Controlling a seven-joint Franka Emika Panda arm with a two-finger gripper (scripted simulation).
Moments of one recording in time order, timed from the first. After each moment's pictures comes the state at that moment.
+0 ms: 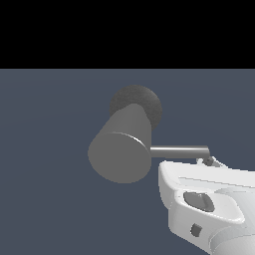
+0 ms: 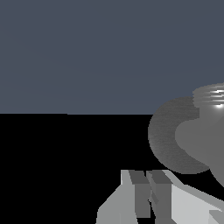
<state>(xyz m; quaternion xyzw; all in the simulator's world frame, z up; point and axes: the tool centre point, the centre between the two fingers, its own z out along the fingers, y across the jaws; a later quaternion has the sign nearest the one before) -0.189 -0.168 0.116 0.07 0.71 -0.07 0.69</state>
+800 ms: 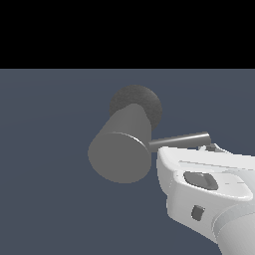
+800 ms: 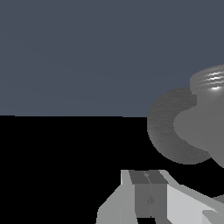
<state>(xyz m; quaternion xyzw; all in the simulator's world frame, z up) -0.190 -0.162 0.148 0.07 0.72 -0.07 0.68</state>
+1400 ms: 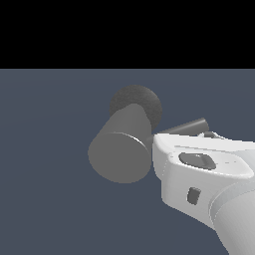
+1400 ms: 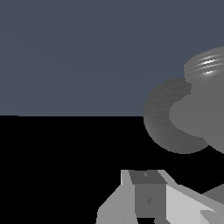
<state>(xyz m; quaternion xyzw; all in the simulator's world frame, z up) -0.189 -0.152 0.174 0.07 0.72 -0.07 0.69</state>
